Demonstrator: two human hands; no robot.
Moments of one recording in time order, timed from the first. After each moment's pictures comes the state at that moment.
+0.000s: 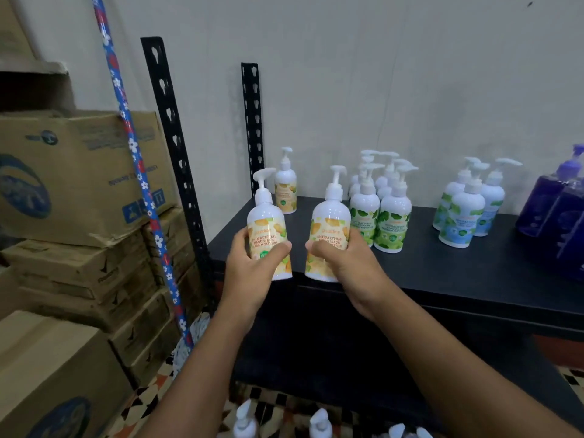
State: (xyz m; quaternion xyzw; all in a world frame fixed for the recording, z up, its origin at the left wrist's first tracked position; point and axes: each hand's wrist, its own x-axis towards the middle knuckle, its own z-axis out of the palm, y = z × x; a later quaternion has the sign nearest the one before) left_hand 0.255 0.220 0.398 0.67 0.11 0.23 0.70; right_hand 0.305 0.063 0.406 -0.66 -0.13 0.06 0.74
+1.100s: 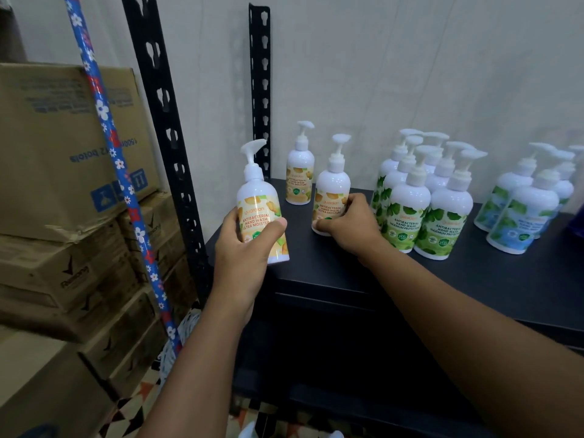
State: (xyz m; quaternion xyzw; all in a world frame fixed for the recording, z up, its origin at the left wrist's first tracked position) left_hand 0.333 0.284 0.372 0.62 0.11 0.23 0.74; right_hand 0.463 0.128 0.378 -0.86 -0.05 -0.09 0.49
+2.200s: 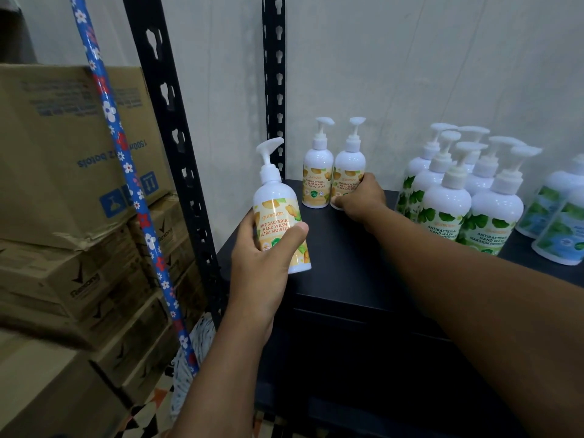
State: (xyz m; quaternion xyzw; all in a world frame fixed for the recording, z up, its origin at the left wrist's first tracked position) left_hand 0.344 0.285 0.370 0.61 0.10 0.22 0.75; right_hand 0.543 0.156 0.394 -0.88 0.00 -0.08 0.46
